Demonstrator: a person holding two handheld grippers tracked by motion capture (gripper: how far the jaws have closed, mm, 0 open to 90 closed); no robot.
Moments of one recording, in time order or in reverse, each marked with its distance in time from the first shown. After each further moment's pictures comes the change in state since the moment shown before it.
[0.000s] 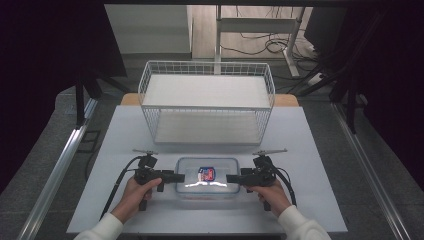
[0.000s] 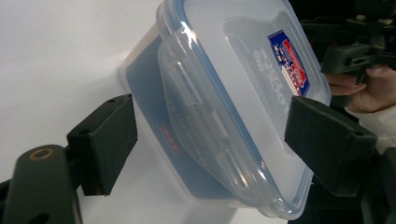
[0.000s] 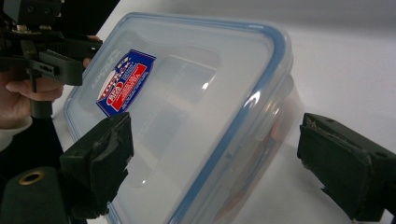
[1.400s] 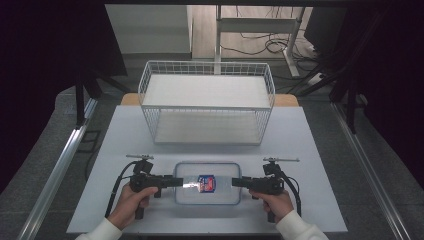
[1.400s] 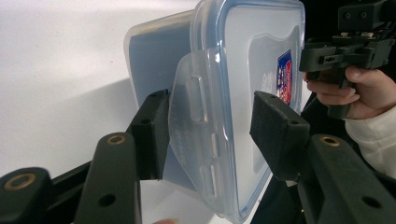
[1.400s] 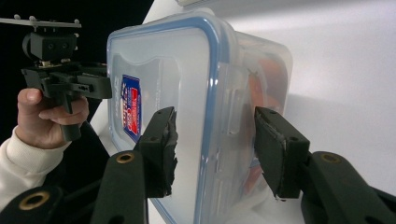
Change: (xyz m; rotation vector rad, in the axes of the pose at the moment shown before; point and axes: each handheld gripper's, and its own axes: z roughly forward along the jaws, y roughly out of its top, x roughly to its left) left arm -0.028 -0.014 -0.017 -0.042 -0.003 0.001; right arm 0.013 -0.021 -0.028 -0.063 0.067 0.146
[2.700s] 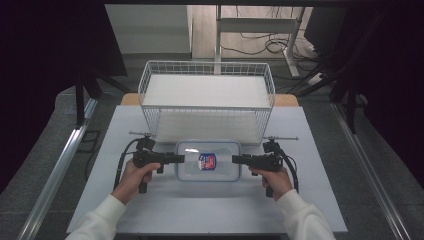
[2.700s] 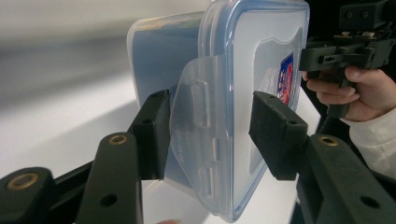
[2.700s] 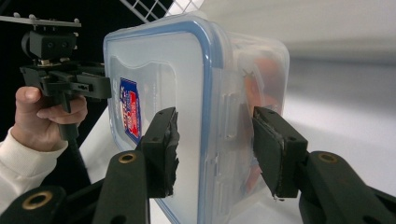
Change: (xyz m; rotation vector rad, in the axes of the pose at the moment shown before) left arm 0.016 0.065 0.002 -0.047 0.014 0.068; right arm -0.011 0.060 0.007 -0.061 -0.002 -0.076
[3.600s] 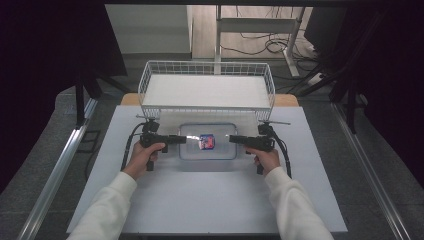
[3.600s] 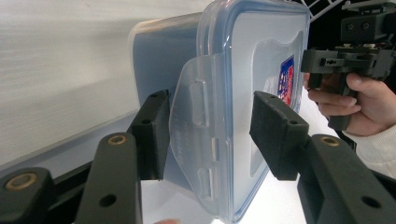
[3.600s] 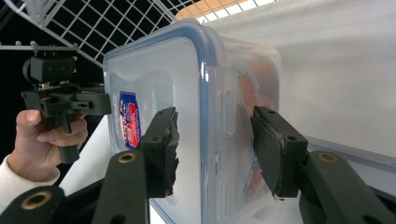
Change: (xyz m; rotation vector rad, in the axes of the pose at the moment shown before) left arm 0.056 0.042 0.028 -0.038 -0.002 -0.019; right arm -0.046 0.044 0.040 -0.081 -0.022 0.039
